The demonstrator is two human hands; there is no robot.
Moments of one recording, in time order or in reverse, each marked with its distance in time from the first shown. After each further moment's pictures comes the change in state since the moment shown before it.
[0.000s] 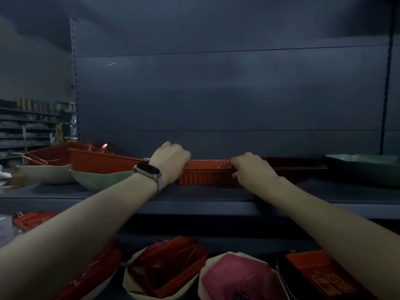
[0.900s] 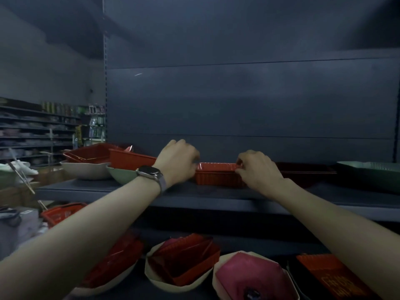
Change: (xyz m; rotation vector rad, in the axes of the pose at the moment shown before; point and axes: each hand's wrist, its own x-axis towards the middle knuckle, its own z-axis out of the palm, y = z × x) left_hand -0.045 -0.031 -0.017 -0.191 0.203 -0.025; right_hand -0.015 -0.031 -0.019 0.149 0.142 0.016
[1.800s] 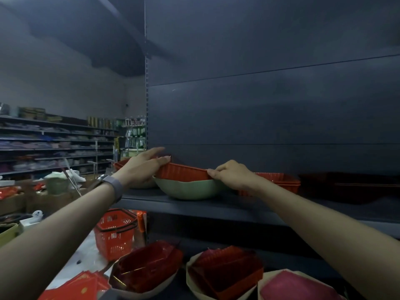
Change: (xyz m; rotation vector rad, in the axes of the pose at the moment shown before) left_hand -0.078 -0.162 -0.032 -0.781 -0.094 -0.672; right_hand 0.041 -0.143 0.020 0.644 -0.398 0.000
